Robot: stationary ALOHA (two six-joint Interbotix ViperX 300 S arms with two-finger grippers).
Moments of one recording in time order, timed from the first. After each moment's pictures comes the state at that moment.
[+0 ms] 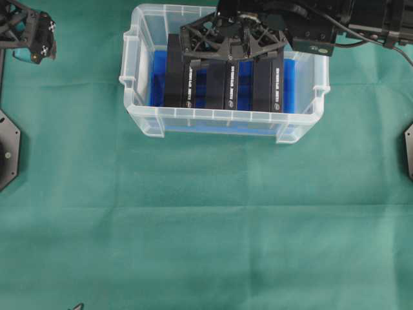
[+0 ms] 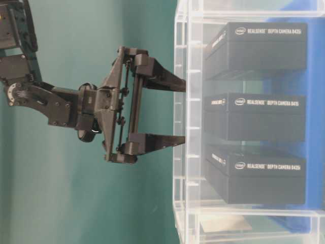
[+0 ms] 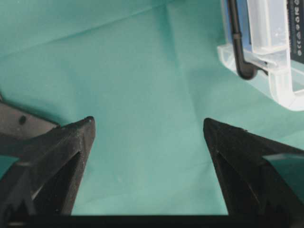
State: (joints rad) left arm 0.43 -0.56 0.42 0.08 1.40 -0.88; right arm -0.27 0.27 -0.14 -0.10 1.21 1.35
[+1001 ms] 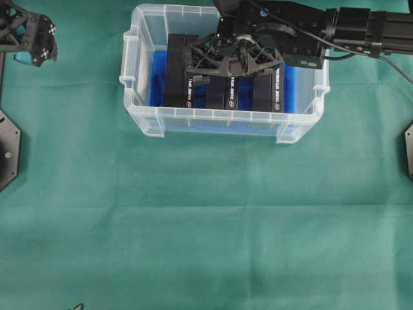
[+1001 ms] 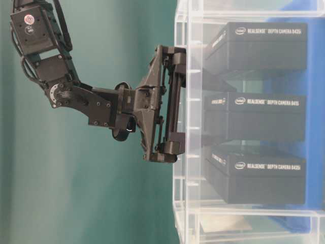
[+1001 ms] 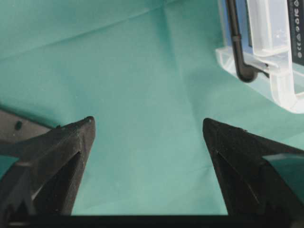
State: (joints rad) left arm 0.43 -0.58 0.46 0.08 1.36 -0.89; right arm -0.27 0.31 -0.03 -0.08 1.09 1.38
